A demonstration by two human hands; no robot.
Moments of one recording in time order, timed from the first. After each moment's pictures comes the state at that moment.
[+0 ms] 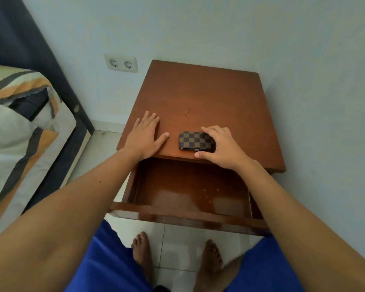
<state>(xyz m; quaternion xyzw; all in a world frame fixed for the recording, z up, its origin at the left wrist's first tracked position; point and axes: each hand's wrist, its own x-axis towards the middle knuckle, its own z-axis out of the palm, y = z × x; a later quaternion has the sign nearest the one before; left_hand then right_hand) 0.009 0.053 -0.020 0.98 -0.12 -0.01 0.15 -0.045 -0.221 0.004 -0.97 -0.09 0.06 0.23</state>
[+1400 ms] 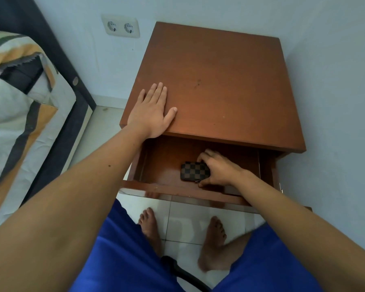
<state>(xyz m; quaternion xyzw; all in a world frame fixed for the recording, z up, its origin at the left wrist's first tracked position) 0.013 0.055 -0.031 0.99 -0.15 -0.03 0.05 -0.090 -0.196 -0.107 -0.94 -0.15 0.27 0.11</state>
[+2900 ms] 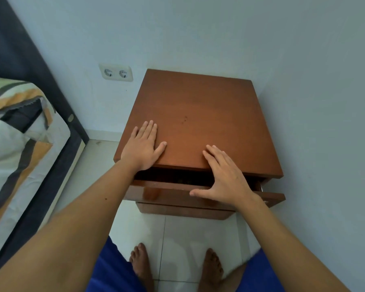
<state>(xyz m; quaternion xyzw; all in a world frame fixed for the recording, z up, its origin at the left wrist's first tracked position) 0.018 0.056 -0.034 0.99 -0.16 -0.03 0.05 -0.112 -0.211 -0.009 -0.99 -0.12 -0.01 0.11</state>
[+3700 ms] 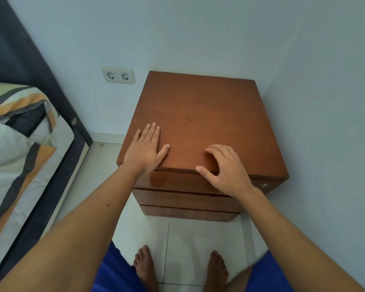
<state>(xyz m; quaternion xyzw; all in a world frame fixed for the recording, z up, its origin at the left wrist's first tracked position) 0.017 0.056 -0.036 0.99 -0.16 -0.03 0.06 -0.083 -0.216 -0.020 -0.98 -0.09 -0.09 0.17</state>
